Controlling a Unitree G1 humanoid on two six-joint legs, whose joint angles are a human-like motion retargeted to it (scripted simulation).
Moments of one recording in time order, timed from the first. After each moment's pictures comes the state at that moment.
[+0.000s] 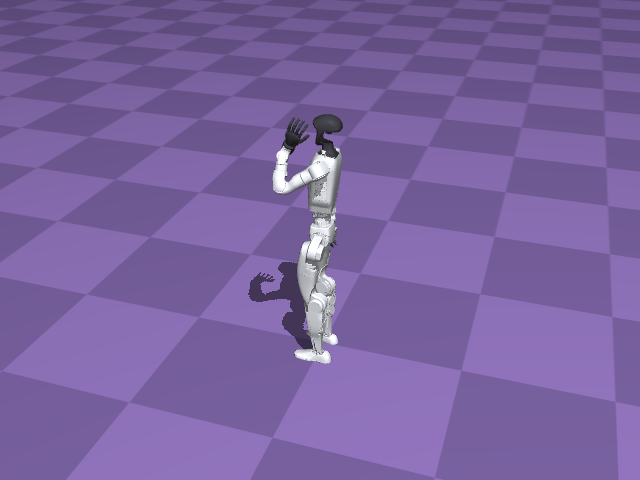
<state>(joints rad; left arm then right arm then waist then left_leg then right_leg) -0.96 0.26 -0.19 -0.56 0.26 -0.46 0.89 0.04 -0.09 0.07 1.57 -0.71 -0.03 -0.08 0.06 -0.01 -0.09 -0.02 -0.08 -0.04 0.02 -0.04 0.05 -0.03 -0.06 -0.31 0.06 -0.07 -0.05</state>
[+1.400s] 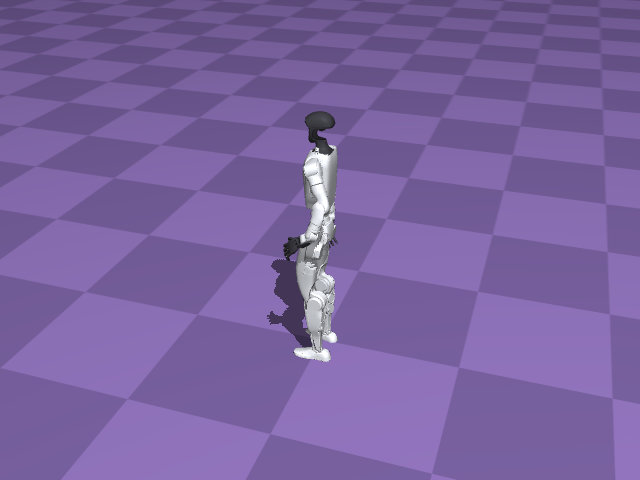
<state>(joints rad) 0.39 0.30 -0.17 0.83 0.59 -0.64 0.20 0.02 -0.09 0.12 1.56 -0.70 -0.03 -0.08 0.00 -0.01 -0.05 -0.04 -0.08 -0.05 0.02 -0.04 0.05 -0.05 -0.06 -0.31 0.06 -0.07 -0.05</state>
